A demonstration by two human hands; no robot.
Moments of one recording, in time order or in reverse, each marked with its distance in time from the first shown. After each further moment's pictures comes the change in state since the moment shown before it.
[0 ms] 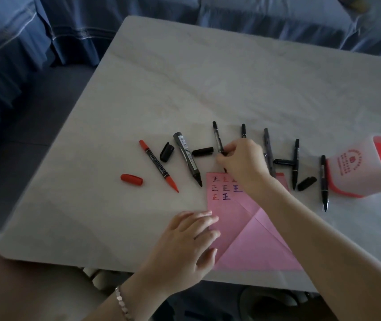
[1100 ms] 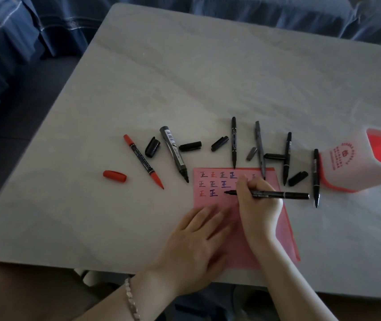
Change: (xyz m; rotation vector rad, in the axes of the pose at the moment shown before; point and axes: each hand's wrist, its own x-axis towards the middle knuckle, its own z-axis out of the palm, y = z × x) left_hand 0.021 0.025 0.019 0.102 -0.127 0.011; right_hand -0.065 0.072 0.020 0.490 0.481 0.026
